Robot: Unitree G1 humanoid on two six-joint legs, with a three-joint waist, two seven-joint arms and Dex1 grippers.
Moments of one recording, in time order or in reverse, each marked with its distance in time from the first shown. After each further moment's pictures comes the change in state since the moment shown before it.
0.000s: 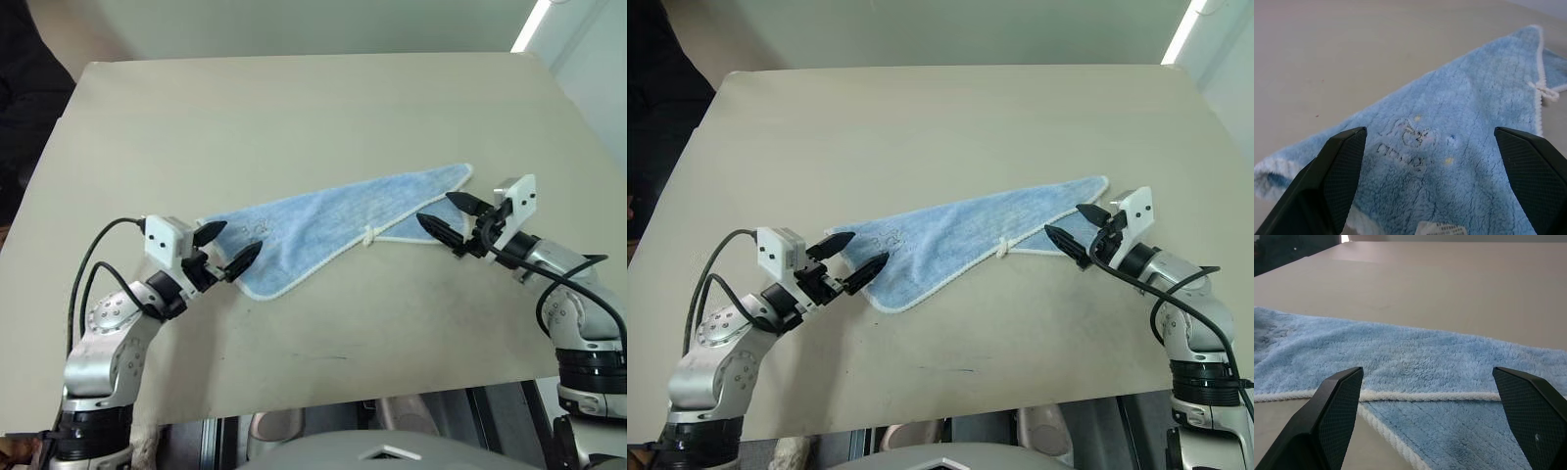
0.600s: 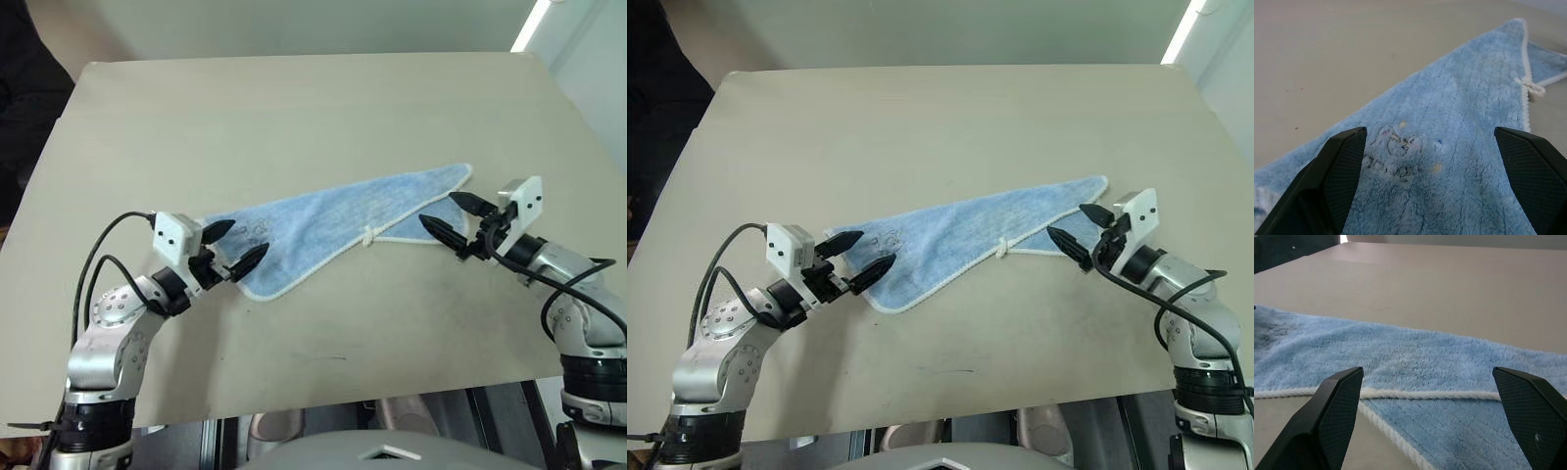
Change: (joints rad) left arm -0.032 0.012 -0.026 0.011 0.029 0.008 -0.045; right arm 0.038 -0.003 -0.022 -0.052 -0.004 -0.001 -0.006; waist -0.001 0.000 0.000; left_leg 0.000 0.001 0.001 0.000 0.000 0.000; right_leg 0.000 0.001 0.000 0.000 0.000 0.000
